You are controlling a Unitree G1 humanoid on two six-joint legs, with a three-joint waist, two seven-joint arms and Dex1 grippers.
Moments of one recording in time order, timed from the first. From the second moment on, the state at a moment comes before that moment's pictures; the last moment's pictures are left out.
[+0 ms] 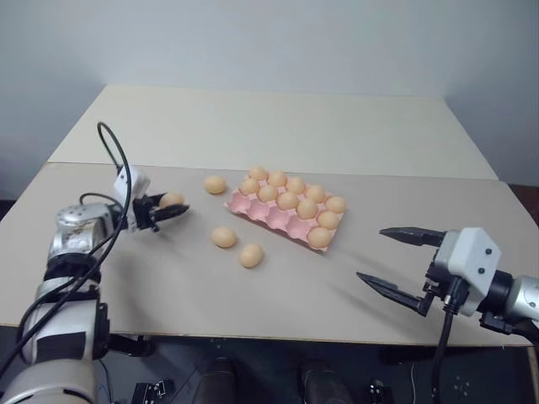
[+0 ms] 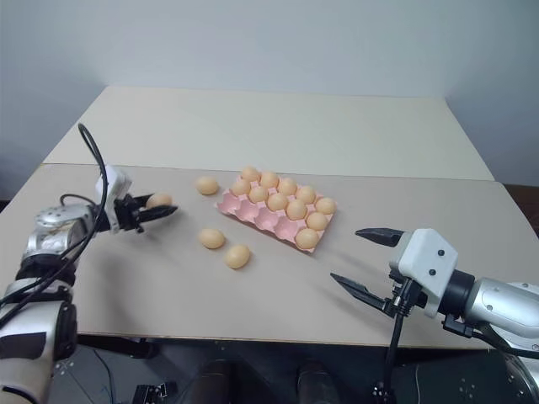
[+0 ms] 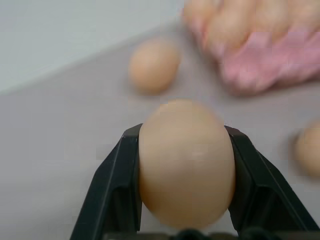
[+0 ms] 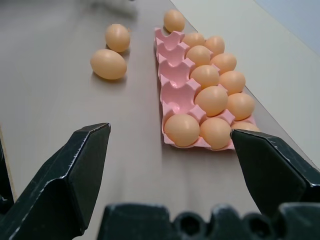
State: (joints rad) left arm -0.86 0.62 0.14 0.90 -0.25 0.08 -1.21; right arm 0.21 -0.89 -0.45 -0.82 0.59 0.50 0.80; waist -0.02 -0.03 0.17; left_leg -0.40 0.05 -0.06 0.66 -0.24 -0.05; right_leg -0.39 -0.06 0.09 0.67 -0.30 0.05
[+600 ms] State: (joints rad) left arm -1.09 0.43 0.02 1.19 -0.10 -0.11 -1.20; right arm 0.26 -0.86 -0.49 -0.91 0.60 0.53 0.72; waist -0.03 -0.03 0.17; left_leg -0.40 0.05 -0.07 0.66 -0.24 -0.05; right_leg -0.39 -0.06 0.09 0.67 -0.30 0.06
